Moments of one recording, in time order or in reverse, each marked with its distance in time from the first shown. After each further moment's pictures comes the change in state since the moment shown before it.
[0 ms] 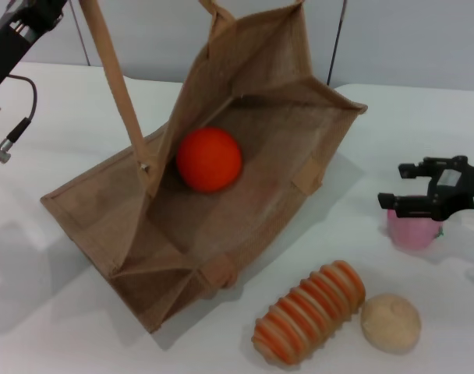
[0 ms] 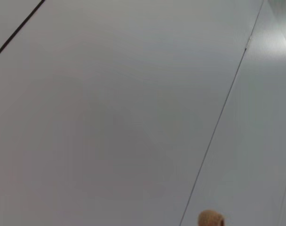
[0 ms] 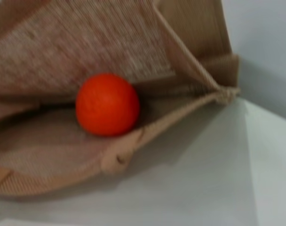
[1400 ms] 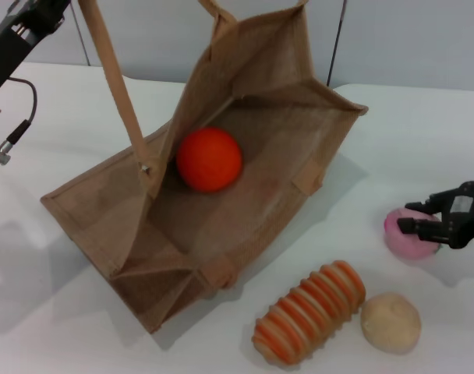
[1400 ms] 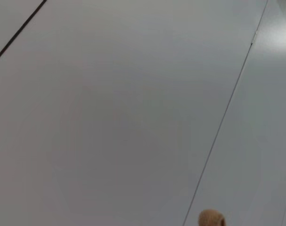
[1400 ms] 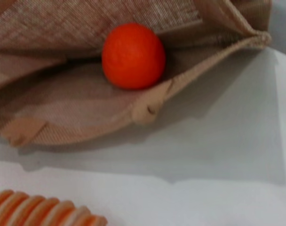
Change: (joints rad) left arm 0.003 0.002 0.009 0.000 0.002 0.017 0.000; right arm -0.014 0.013 0.020 -0.125 -0.187 -0.129 0.116
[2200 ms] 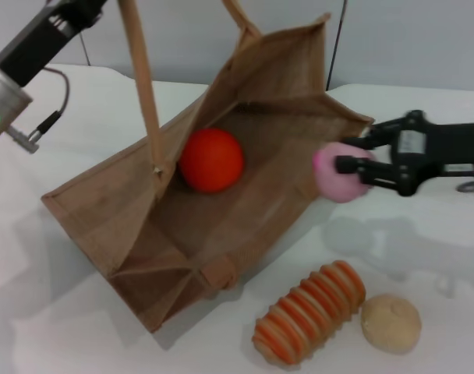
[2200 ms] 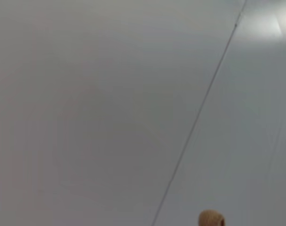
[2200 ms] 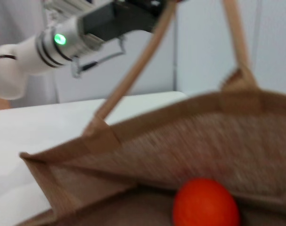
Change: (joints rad) left arm -0.064 -0.003 0.006 -0.013 0.059 0.005 -0.006; right arm 0.078 0.087 0.073 -0.137 0.150 -0.228 -0.146
